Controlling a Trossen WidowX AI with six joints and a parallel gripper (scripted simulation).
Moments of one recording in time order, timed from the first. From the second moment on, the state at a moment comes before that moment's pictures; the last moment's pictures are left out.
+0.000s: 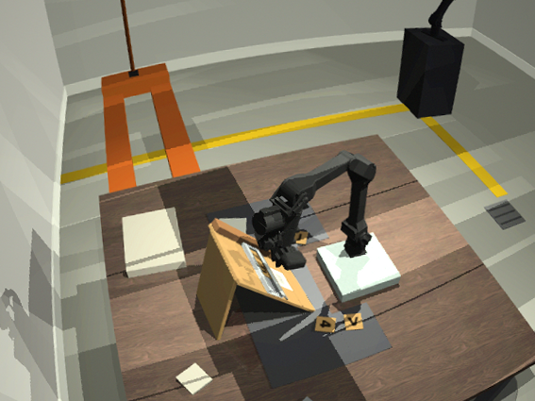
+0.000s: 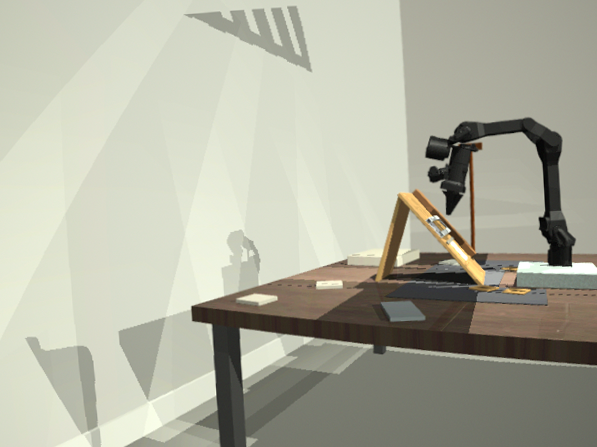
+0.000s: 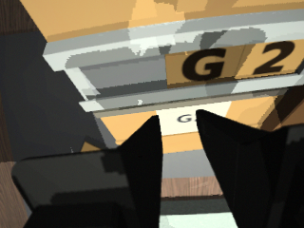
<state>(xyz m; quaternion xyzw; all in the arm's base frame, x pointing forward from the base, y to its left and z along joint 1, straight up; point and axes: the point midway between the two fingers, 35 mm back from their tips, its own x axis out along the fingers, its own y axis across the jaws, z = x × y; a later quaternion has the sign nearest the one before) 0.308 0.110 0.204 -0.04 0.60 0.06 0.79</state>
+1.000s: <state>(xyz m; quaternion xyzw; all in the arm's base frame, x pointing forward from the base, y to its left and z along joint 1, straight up) 0.227 0.057 0.290 -0.02 0.35 0.06 0.94</state>
